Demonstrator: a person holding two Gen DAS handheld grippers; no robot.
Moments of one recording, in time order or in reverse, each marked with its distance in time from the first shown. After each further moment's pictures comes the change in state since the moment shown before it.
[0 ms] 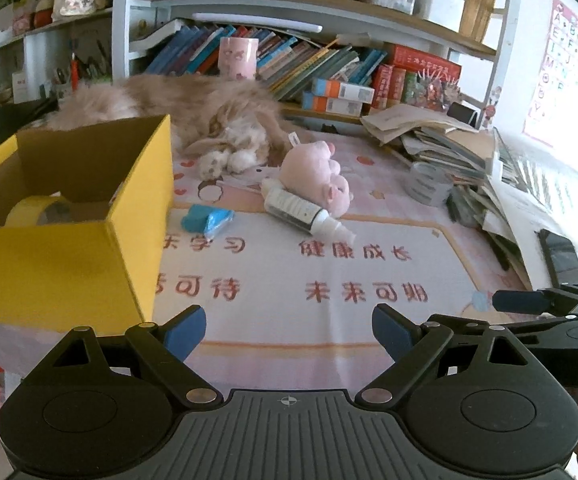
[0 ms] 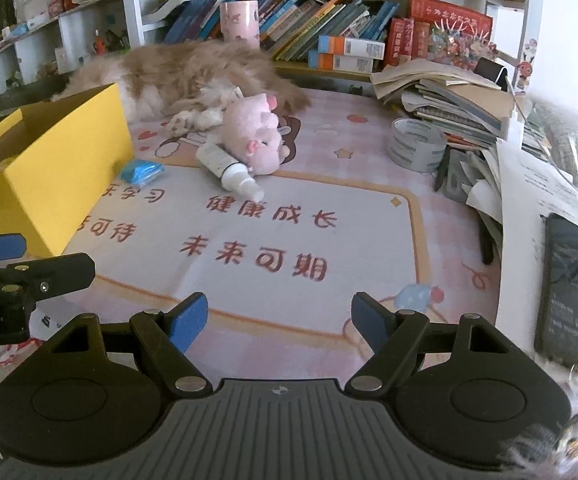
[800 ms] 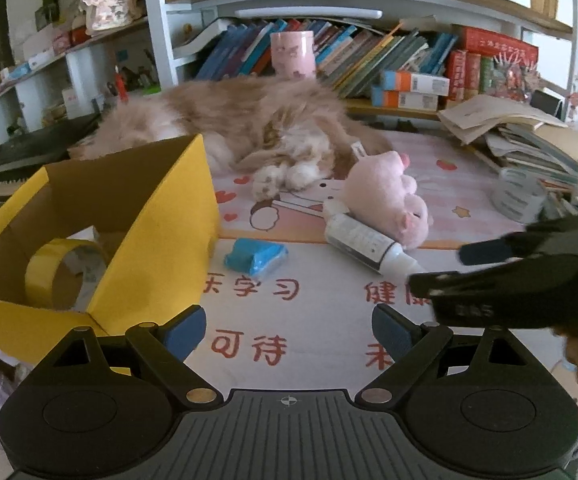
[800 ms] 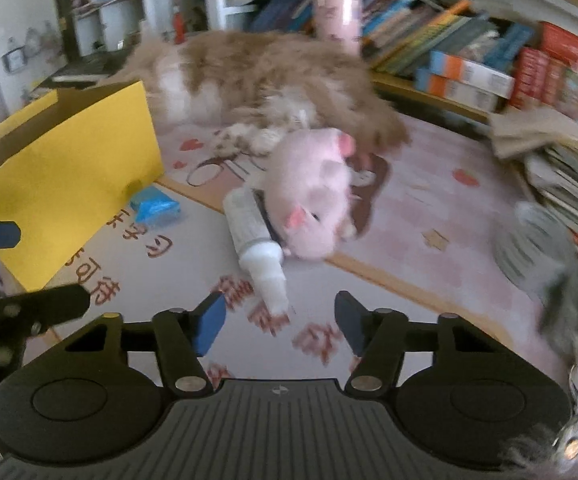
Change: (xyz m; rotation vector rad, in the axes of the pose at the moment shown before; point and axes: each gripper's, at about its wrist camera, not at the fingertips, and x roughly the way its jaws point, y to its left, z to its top) left arm 0.057 -0.016 0.041 0.010 0.032 0.275; right arm 0.126 -0.010 0.093 -0.257 0.025 0.287
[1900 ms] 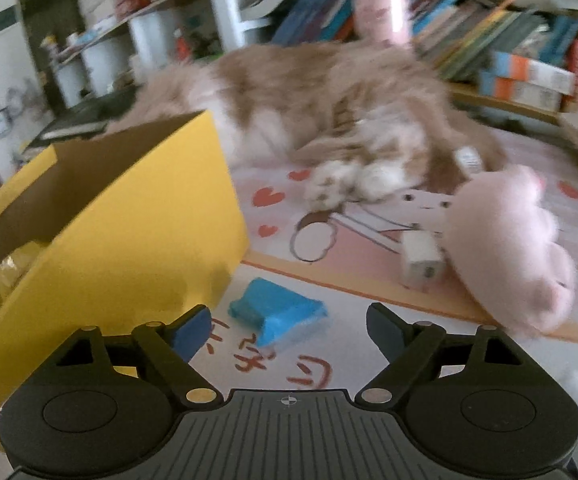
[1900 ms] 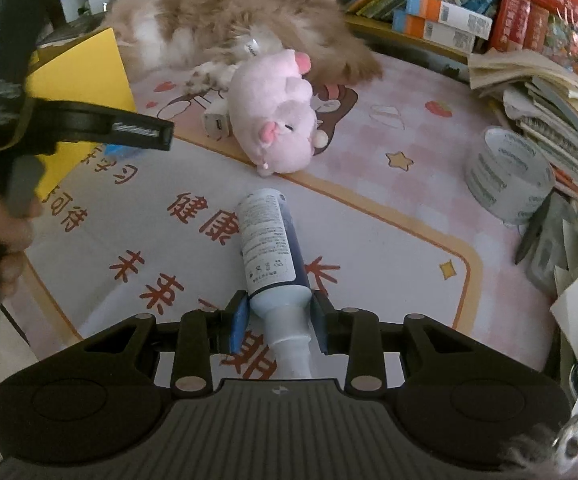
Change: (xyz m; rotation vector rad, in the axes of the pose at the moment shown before) left arm 0.118 -0.018 0.041 -0.157 0.080 0.292; right arm -0.021 -0.035 -0.039 0.026 0.121 -0.035
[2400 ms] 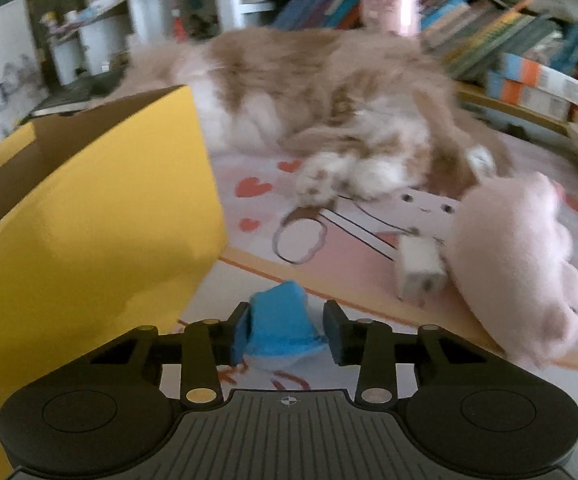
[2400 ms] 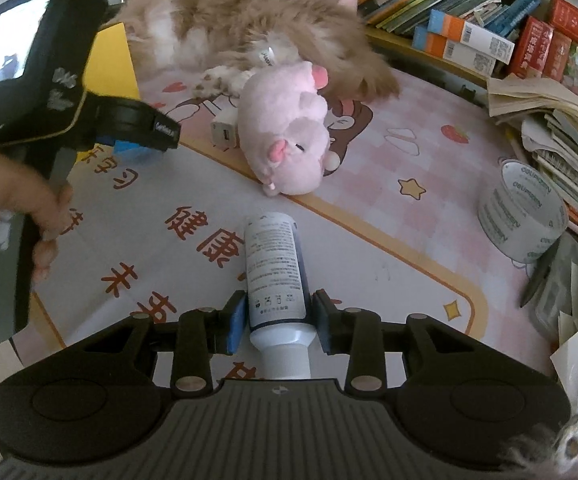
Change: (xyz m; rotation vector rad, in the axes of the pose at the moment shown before) left arm 0.013 -0.005 -0.001 -0.029 0.021 -0.073; right arm 0.013 0.000 0.013 -0.063 0.001 0.008
